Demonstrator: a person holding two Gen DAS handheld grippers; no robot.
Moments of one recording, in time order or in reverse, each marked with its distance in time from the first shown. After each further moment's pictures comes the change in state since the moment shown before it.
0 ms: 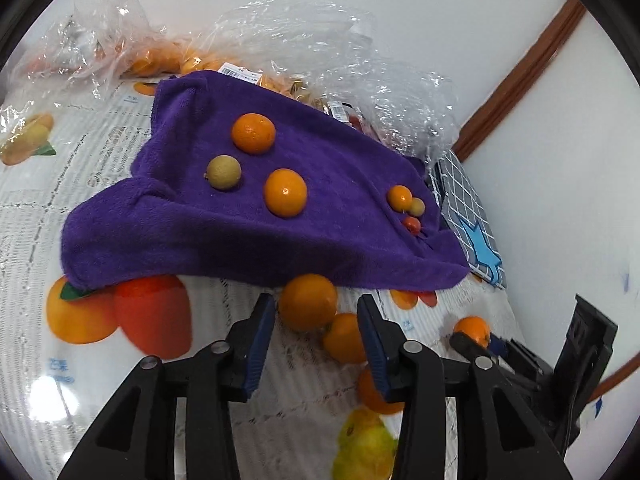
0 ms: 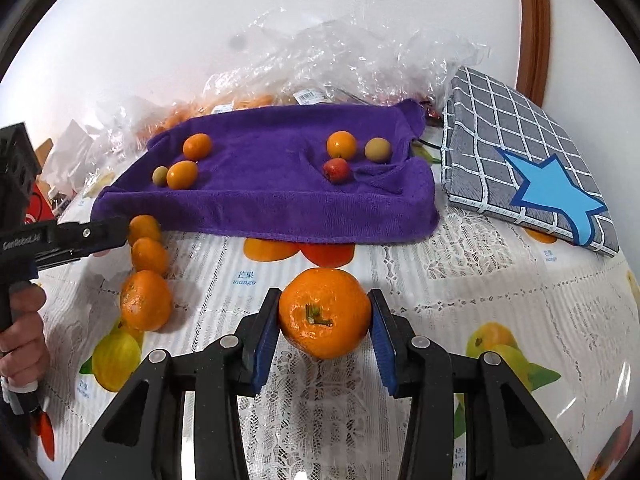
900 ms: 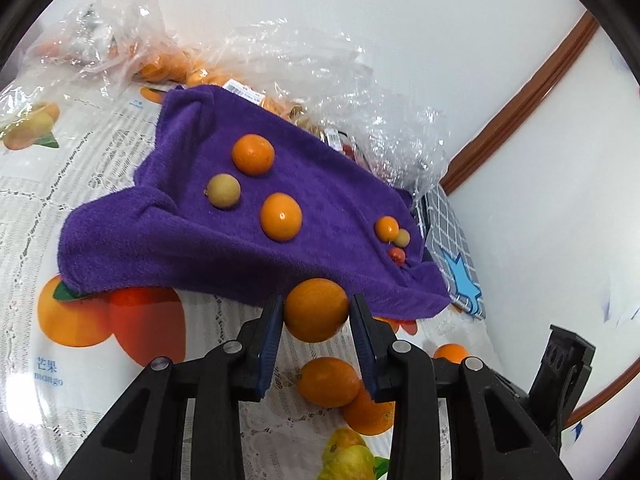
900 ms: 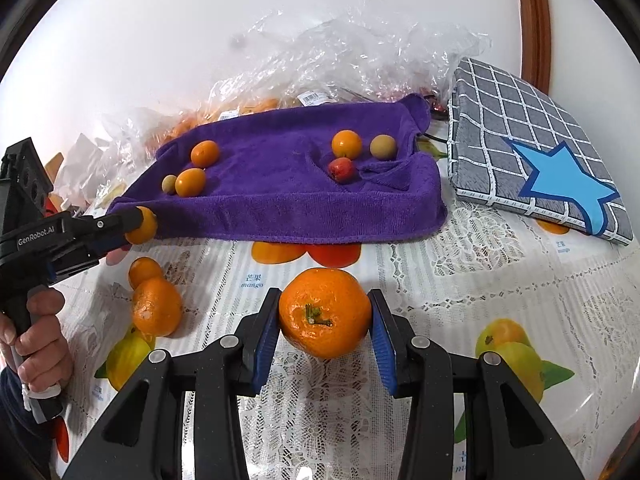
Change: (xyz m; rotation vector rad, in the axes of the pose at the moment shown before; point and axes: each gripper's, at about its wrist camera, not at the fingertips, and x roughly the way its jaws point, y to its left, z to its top) left arm -0.012 0.011 -0.001 -0.072 -0.105 -0.087; right arm 0.000 -0.007 0.000 0.045 -0.007 0.071
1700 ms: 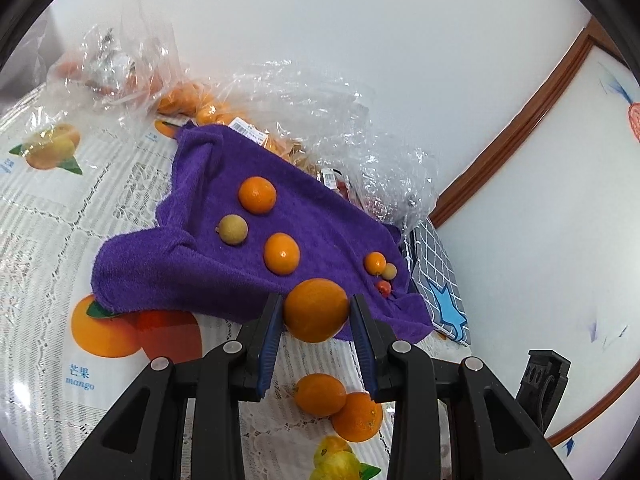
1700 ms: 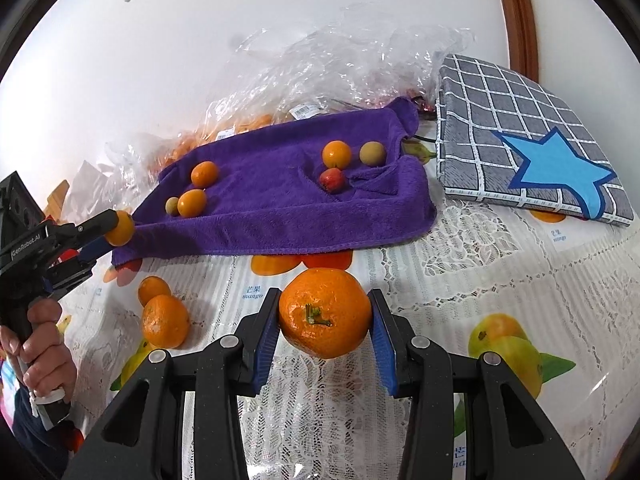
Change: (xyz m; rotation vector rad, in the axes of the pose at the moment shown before) left arm -0.030 0.002 0.004 -0.022 -0.113 -0.022; right arm -0.009 -0.010 -0.001 0.085 -0.034 0.035
